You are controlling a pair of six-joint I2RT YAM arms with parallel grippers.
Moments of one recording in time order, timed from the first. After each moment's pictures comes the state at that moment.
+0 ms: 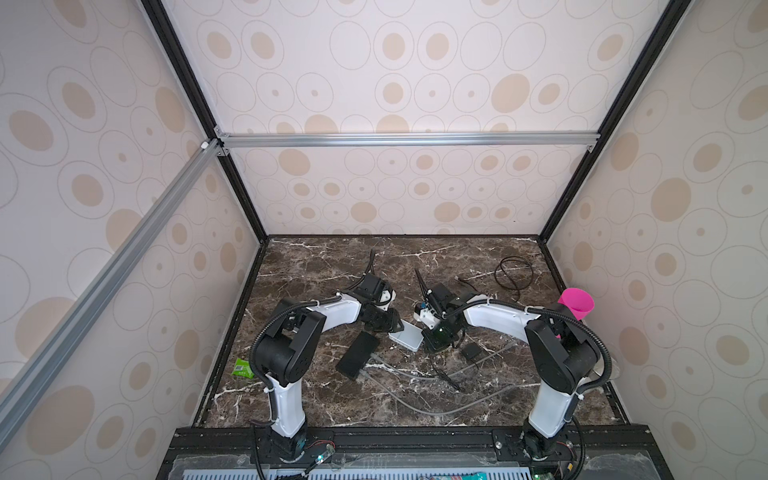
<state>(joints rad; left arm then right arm) -0.52 1.87 1.10 -0.35 0.46 -0.39 0.63 1.82 1.14 -0.73 -0.34 0.12</state>
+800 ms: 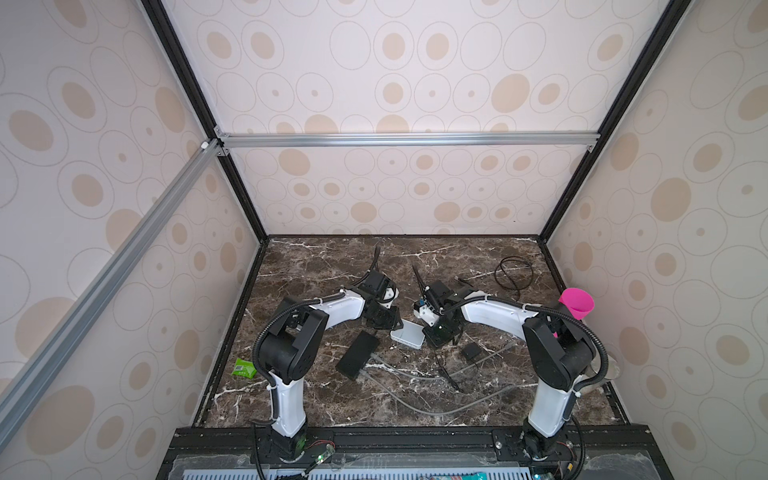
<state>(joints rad) -0.53 1.90 1.18 -0.42 0.39 -0.34 0.63 1.85 1.20 -0.76 -0.21 0.04</state>
